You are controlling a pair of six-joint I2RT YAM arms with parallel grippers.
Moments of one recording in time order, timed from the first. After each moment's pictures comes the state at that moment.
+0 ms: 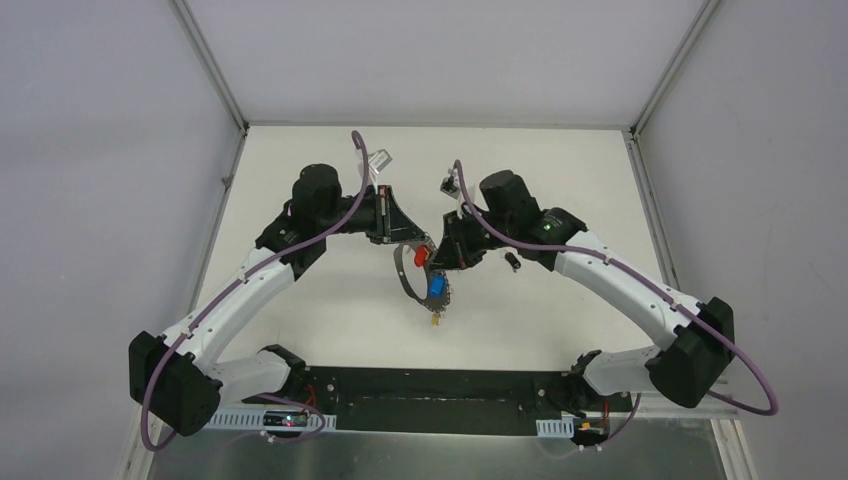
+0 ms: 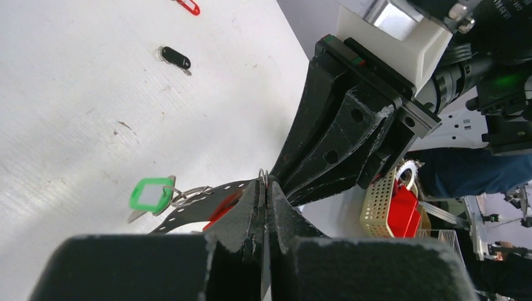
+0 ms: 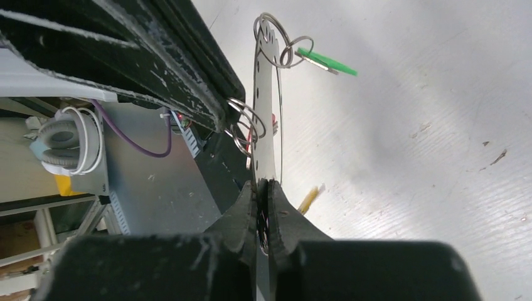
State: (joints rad) left arm -0.50 1.13 0.96 -0.07 0.73 -0.62; right arm 0.76 1.33 1.17 -0.55 -0.54 0.34
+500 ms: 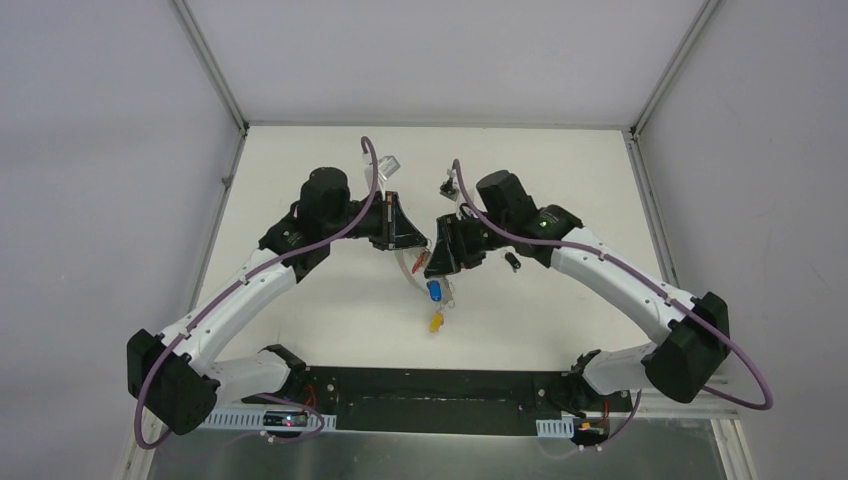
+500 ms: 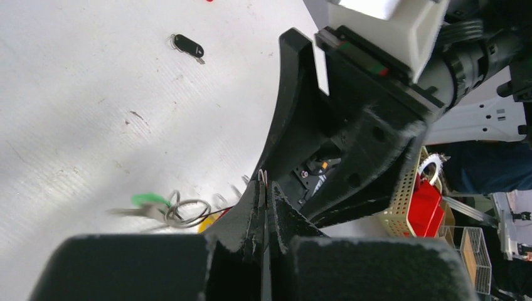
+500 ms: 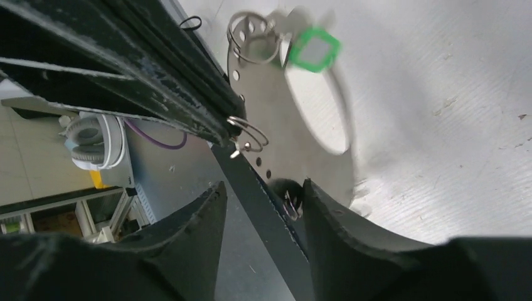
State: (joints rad) left arm -0.56 1.13 0.98 -0.16 0.64 -0.54; right arm 0.76 1.37 1.21 -0.62 -0.58 0.43
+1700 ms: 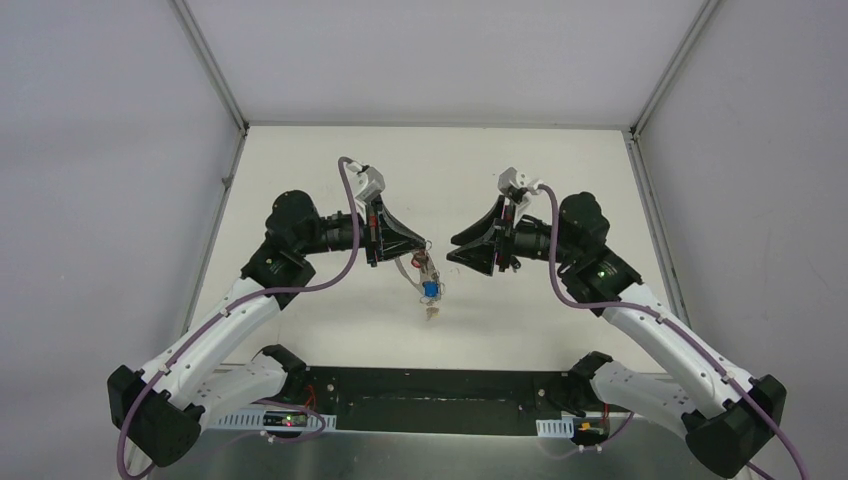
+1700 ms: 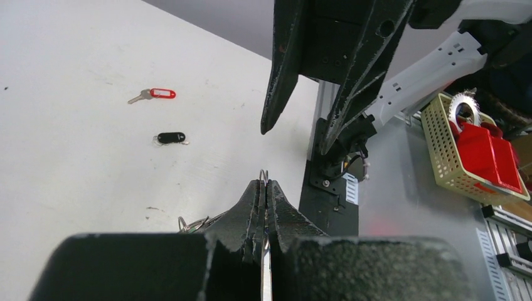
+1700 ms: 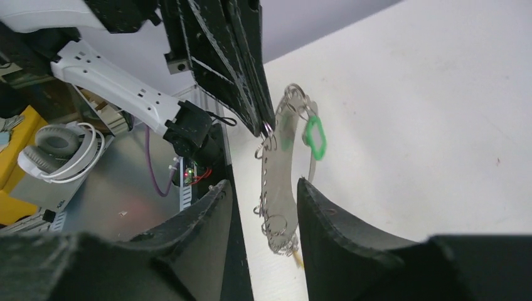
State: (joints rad) left arm -0.57 0.94 0.83 0.18 0.79 -0.32; right arm 0.64 0.94 0.87 -0.03 -0.72 0.28
